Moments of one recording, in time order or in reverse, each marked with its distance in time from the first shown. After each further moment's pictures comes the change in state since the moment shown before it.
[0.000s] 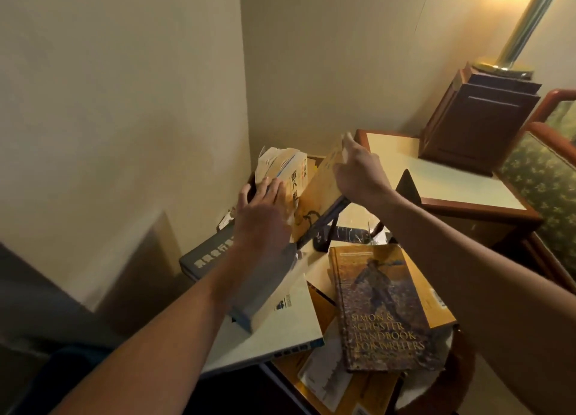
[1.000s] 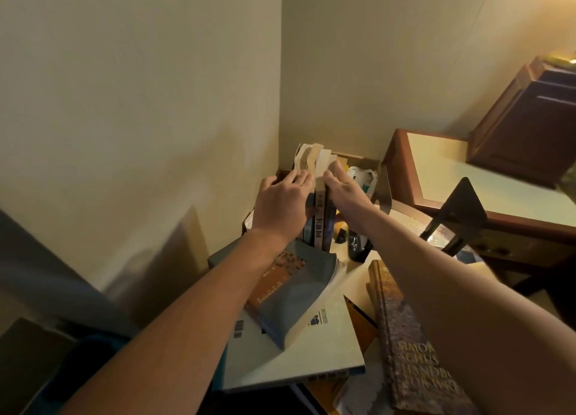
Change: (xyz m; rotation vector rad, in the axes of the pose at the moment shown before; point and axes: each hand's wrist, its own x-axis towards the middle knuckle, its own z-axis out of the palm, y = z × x) left_hand 0.025 -0.039 -0.009 -0.196 -0.001 -0.005; right_hand 0.049 0.015 0.124 0.541 -0.332 0.227
